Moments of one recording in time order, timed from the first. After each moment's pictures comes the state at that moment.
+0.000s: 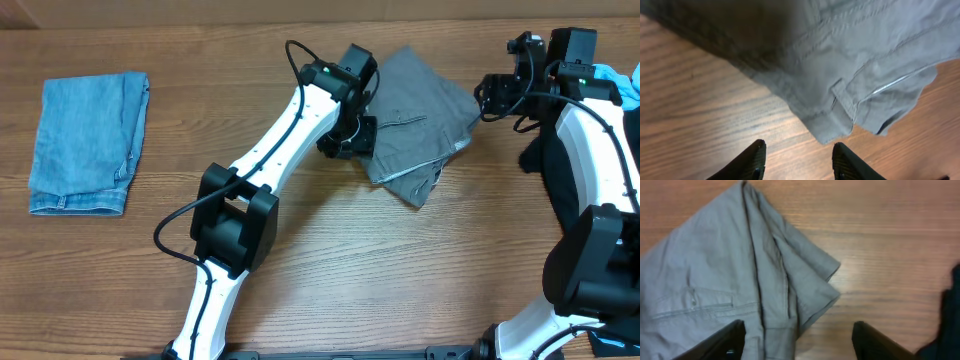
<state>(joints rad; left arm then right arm) -0.55 2.32 2.10 -1.21 0.30 -0.42 -0.18 1.85 1.54 -0.67 -0.29 -0.15</state>
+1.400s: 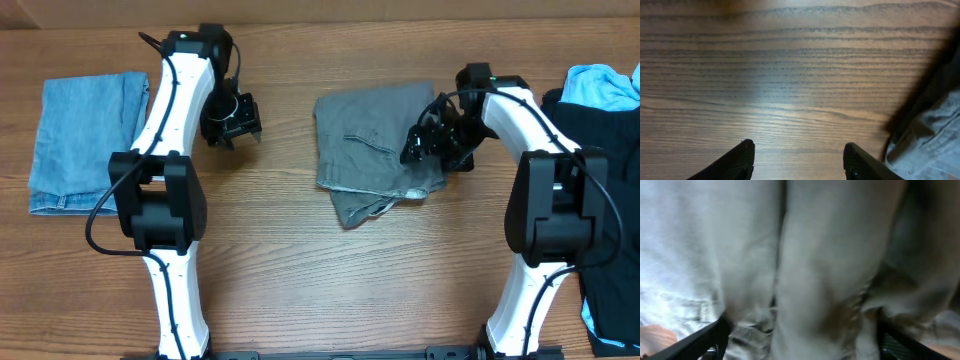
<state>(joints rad) -0.08 2.32 2.10 -1.44 0.23 -0.30 0.03 2.15 1.61 -1.09 -0.40 0.06</state>
